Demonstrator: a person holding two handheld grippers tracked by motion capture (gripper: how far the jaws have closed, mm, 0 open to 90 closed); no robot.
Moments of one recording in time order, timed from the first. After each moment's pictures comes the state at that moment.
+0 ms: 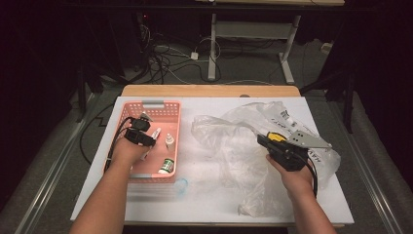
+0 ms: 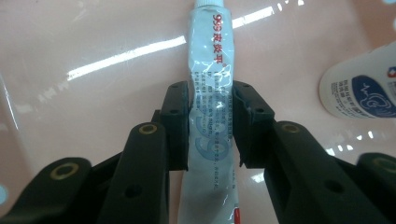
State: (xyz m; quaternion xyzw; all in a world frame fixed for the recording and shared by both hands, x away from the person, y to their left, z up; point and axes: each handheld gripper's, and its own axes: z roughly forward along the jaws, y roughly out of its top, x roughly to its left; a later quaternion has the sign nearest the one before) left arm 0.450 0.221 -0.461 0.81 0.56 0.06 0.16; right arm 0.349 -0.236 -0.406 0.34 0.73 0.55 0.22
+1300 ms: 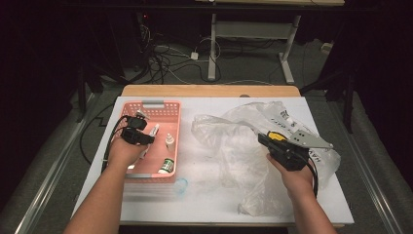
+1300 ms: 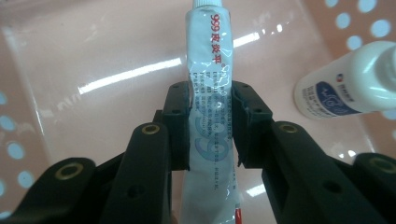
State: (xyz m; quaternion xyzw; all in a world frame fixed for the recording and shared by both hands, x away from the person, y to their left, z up) left arm 0.437 0.227 -0.441 0.80 0.56 0.08 0.21; right arm 0.348 -0.237 -0.403 0.34 0.73 0.55 0.22
